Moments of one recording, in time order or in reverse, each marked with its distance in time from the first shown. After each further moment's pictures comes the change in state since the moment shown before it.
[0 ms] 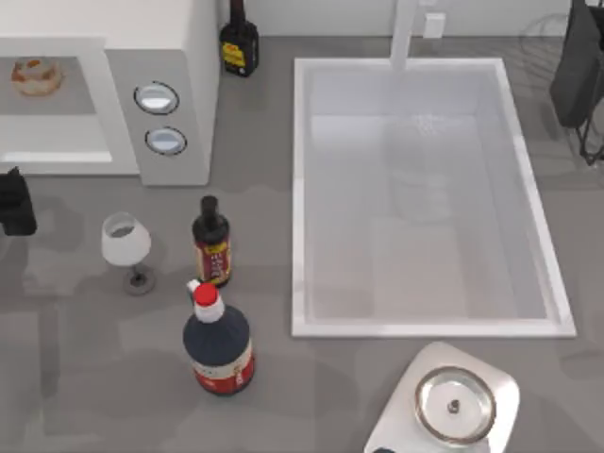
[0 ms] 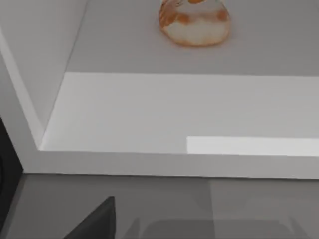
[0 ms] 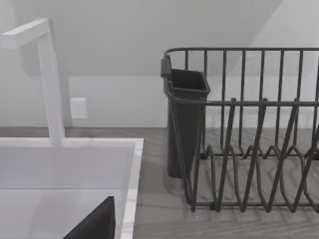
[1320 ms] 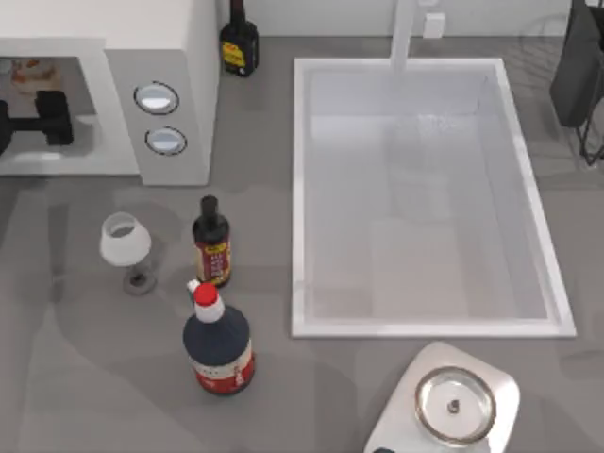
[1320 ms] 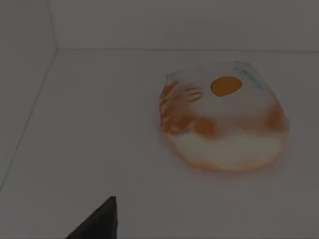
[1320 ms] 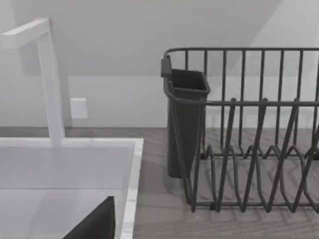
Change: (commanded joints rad) left arm -0.079 0.519 0.601 -0.053 -0.070 -0.031; right arm 0.000 0.000 0.000 0.000 0.000 0.000
